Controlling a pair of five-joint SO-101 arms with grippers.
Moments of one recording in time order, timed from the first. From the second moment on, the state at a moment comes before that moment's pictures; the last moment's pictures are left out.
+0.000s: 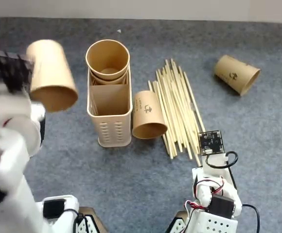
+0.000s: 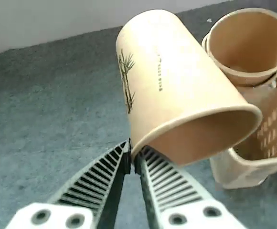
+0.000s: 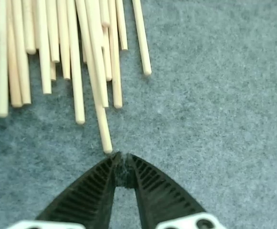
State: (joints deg) left arm -13.8 -41.4 -8.6 99.4 -9.5; right arm 10.2 -104.6 95.4 71.0 26.9
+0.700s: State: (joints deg) left arm 16.2 -10.1 -49.5 102.5 19.9; right arm 10.2 -104.6 95.4 71.0 26.9
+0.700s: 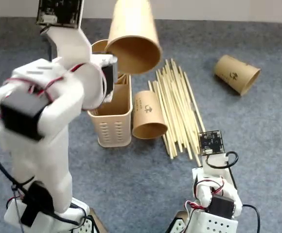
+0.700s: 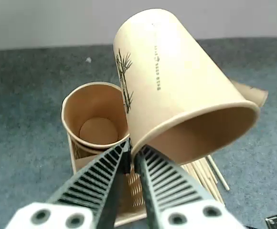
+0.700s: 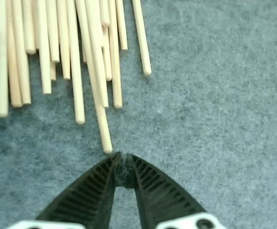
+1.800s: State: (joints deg) left arm -3.1 -3.1 -34.1 83.8 26.9; right arm 10.2 -104.6 95.4 71.0 26.9
